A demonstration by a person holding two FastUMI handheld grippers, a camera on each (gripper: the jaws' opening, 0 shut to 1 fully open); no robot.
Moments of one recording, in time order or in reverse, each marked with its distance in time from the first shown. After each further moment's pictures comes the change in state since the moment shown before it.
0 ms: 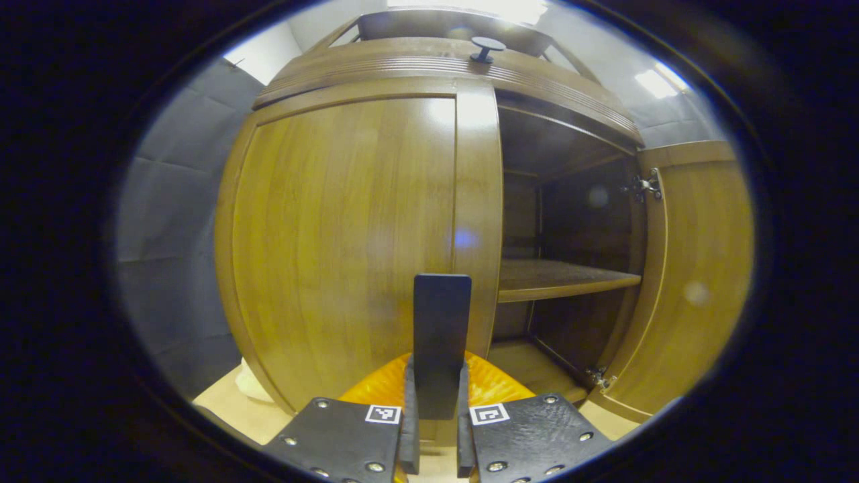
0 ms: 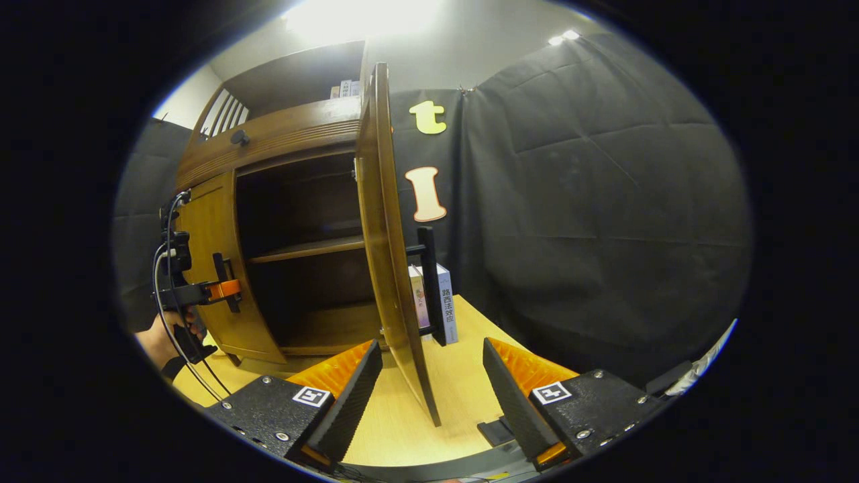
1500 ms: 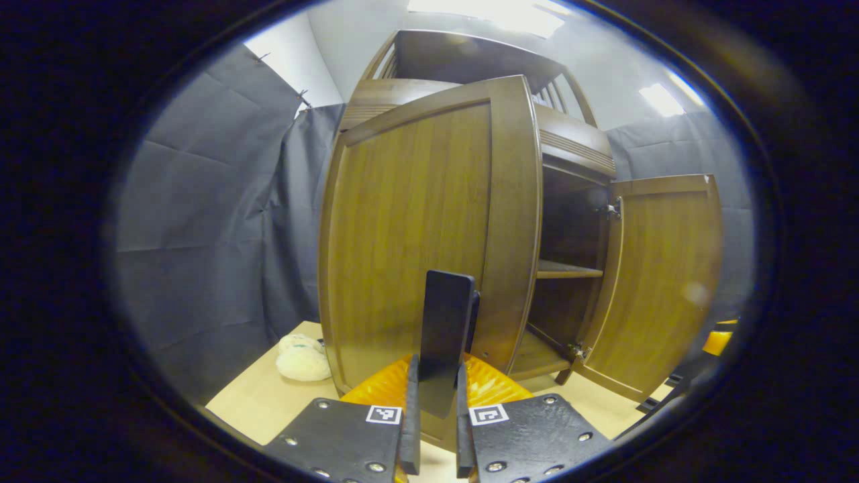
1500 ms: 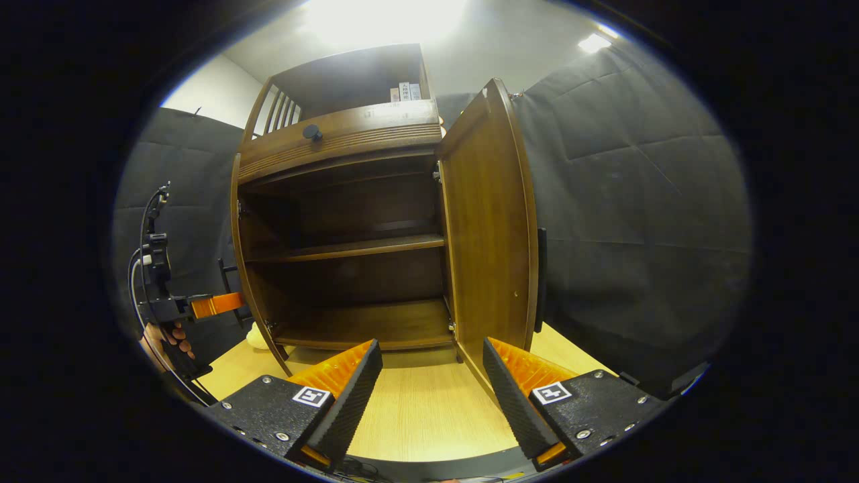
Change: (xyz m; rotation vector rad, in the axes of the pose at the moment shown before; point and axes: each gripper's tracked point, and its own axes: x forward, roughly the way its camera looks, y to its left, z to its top) left arm -0.006 -0.004 0.002 -0.033 -0.003 -0.022; right arm -0.031 0.097 -0.007 -0.043 -0.004 0.182
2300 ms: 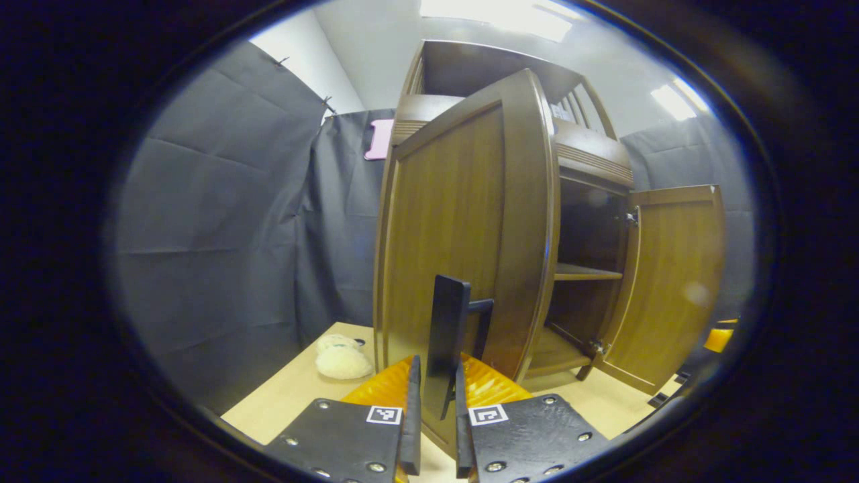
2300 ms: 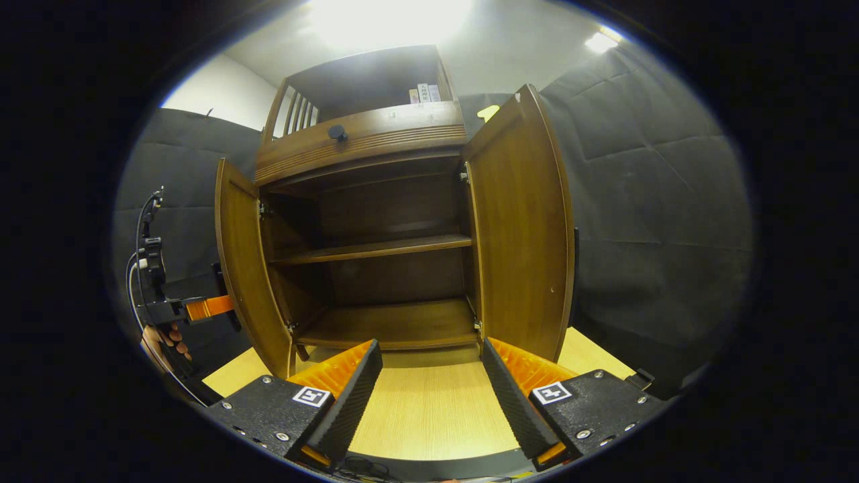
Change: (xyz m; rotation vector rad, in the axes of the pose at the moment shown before) left arm 0.003 0.010 0.001 -0.011 -0.031 0.093; right arm -0.006 0.036 0.001 -0.008 -0.009 0.070
